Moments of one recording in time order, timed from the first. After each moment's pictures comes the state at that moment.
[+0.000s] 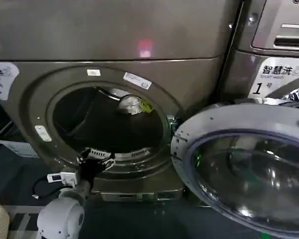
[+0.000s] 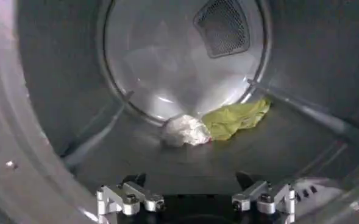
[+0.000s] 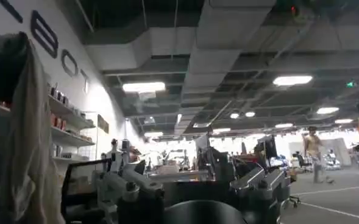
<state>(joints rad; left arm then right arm) 1.30 -1.47 -0.54 -2.23 -0.08 0.74 0.03 -1.78 0.96 2.53 1.28 0.58 -0.14 0.01</state>
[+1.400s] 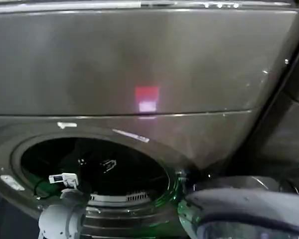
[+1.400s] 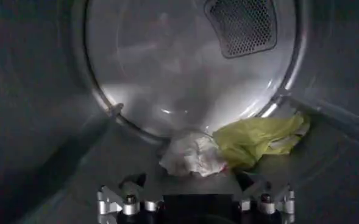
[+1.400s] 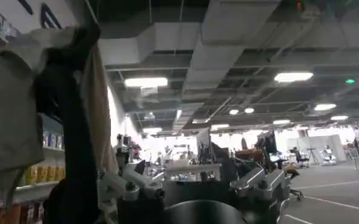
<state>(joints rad) 1.24 -1.48 -0.49 -2.18 -0.05 0.74 0.01 -1.79 0.96 2.54 1.27 0.57 -0.12 0.00</state>
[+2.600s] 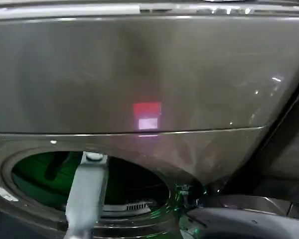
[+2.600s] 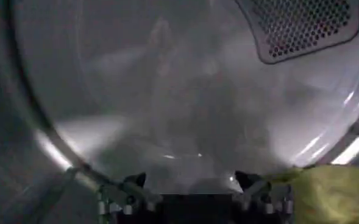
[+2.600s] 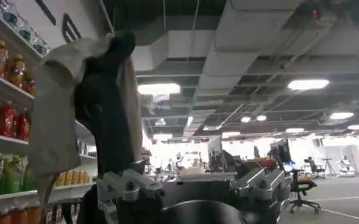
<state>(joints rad) 0.32 -1.54 -0.48 -0.96 0.21 0.36 0.13 -1.76 0.95 2.48 1.30 0.57 -0.11 -0.01</state>
